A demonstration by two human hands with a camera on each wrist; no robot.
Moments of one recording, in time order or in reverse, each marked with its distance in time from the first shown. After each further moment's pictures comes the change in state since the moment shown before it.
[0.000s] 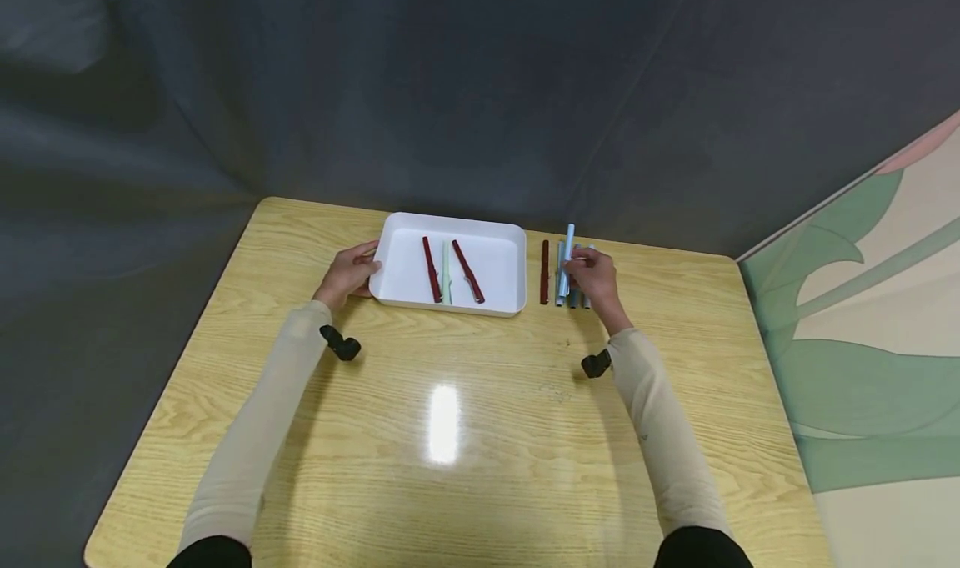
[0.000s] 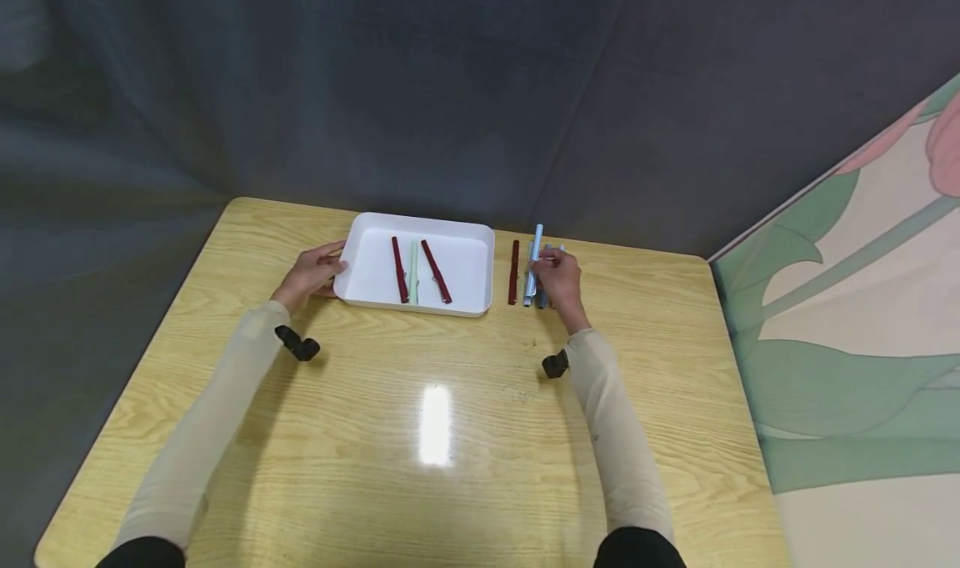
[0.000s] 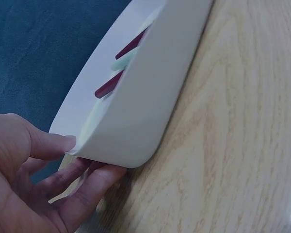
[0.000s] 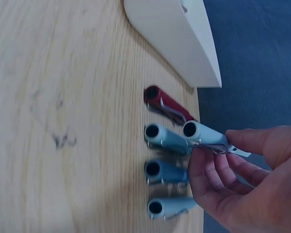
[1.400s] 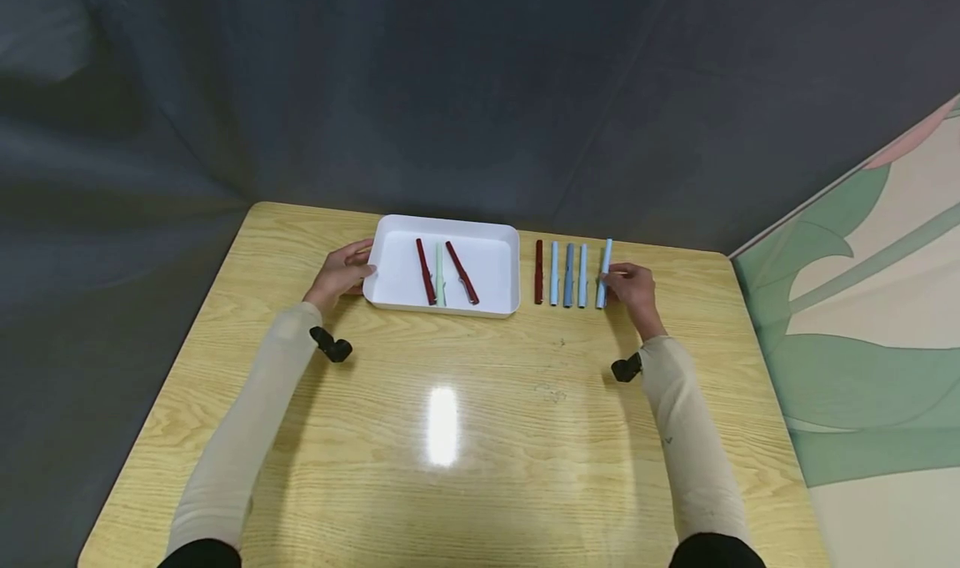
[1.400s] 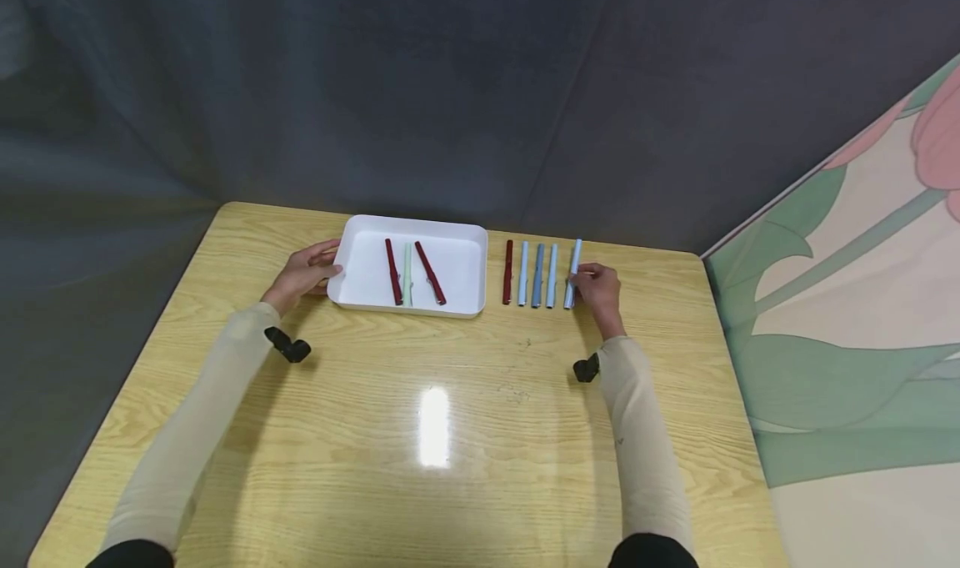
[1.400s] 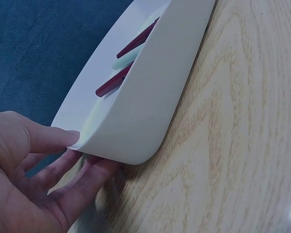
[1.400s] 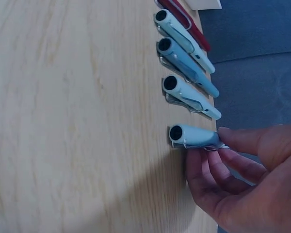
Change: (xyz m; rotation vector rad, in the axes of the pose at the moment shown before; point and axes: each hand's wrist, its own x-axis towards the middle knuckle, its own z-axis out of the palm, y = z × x) left_hand -0.003 0.000 -0.014 -0.061 -0.035 0.010; right_hand 0.004 0.036 -0.058 -0.085 0.054 0.038
